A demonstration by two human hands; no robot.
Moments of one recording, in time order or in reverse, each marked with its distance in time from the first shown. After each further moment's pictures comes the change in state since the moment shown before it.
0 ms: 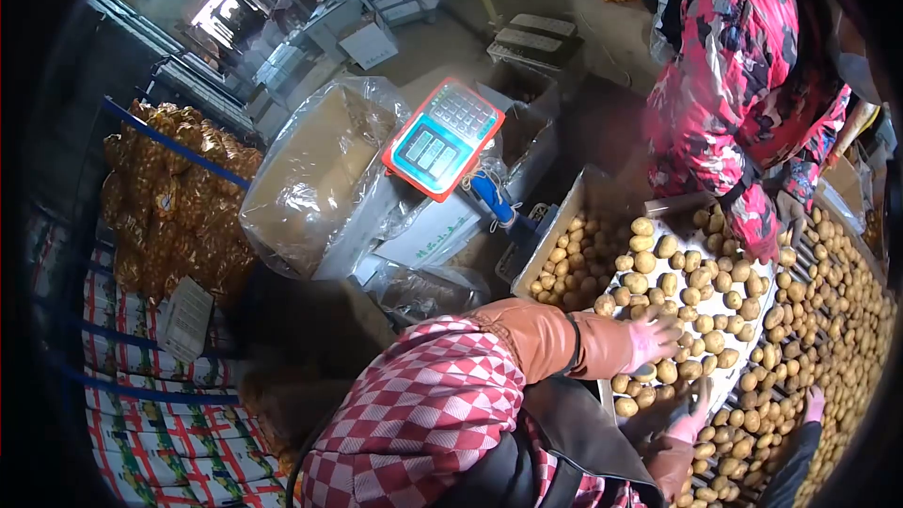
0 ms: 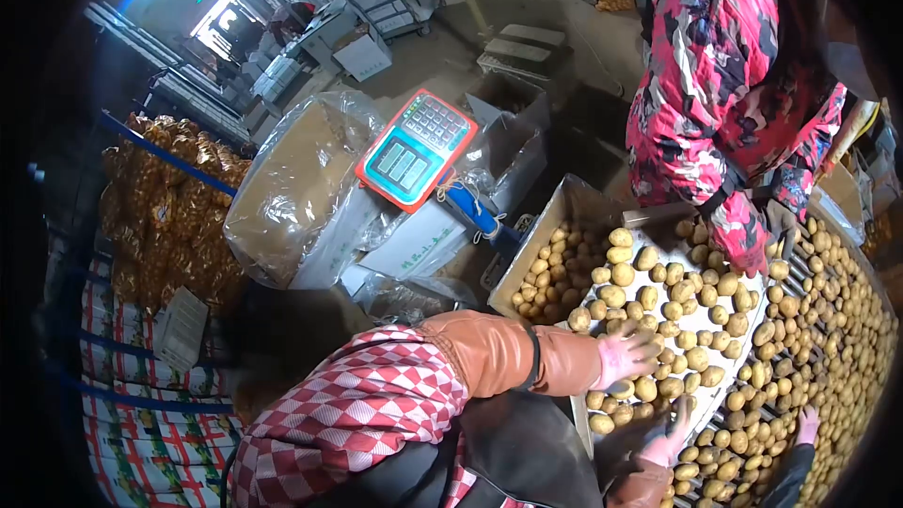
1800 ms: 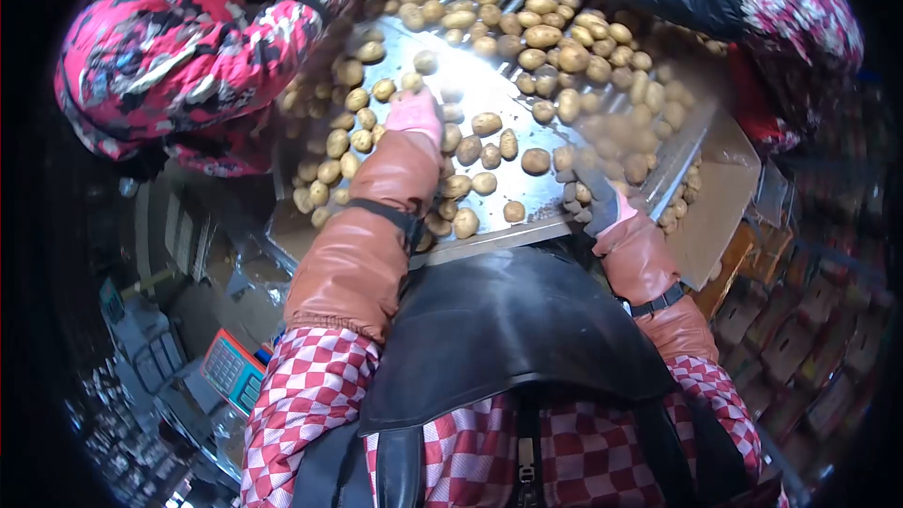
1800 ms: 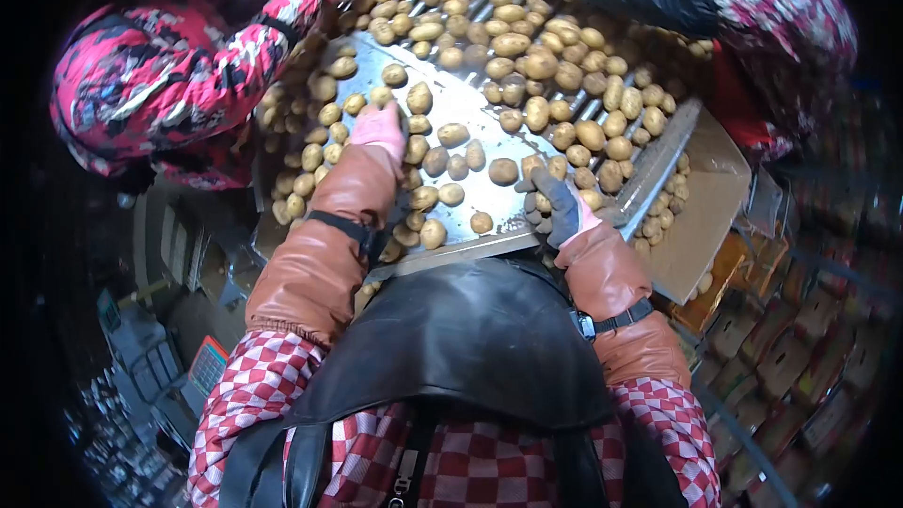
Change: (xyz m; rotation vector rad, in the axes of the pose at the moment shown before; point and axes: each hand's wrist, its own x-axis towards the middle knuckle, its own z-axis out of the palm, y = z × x) left_hand 0.164 0.049 -0.019 0.254 -0.157 0.113; right_hand -0.147 -0.068 -0.058 1.188 0.386 0.785
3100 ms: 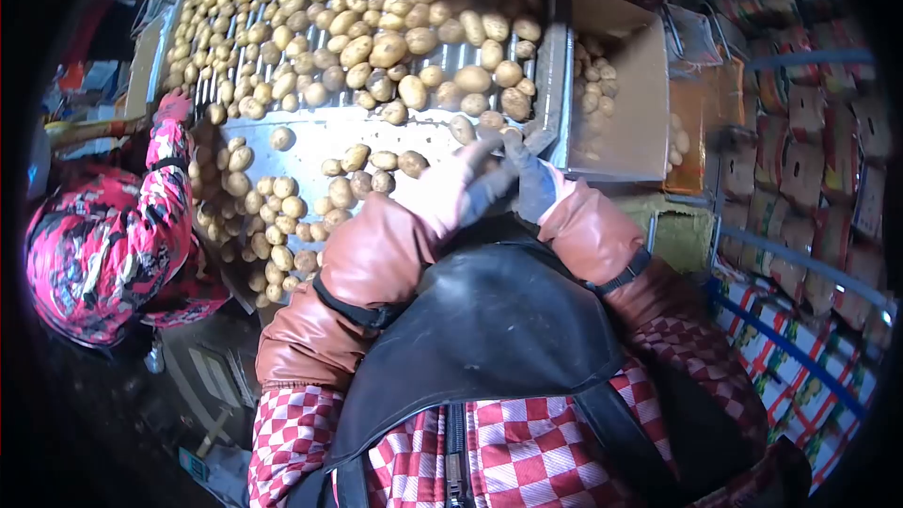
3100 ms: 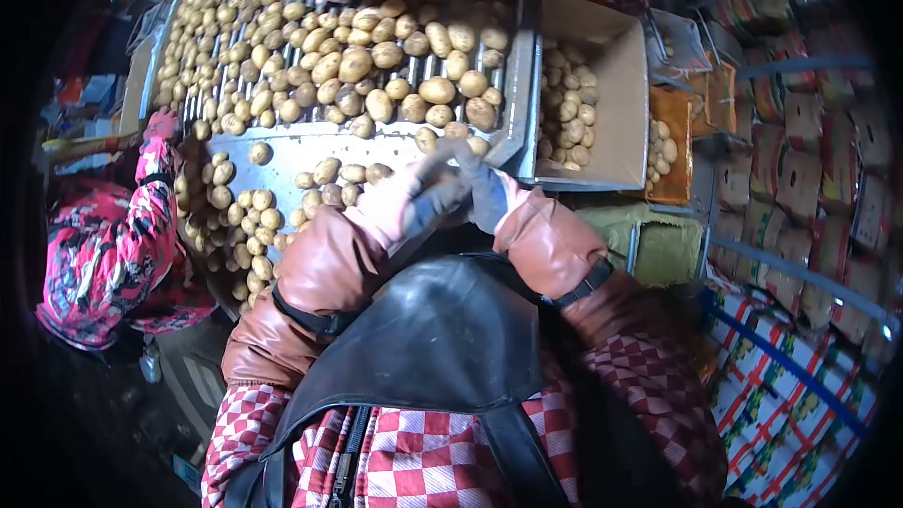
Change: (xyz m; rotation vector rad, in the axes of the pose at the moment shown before) left_hand -0.106 0.193 -0.055 -0.647 -0.415 0.885; right_hand -0.059 0.030 -0.034 0.164 -0.037 -0.315
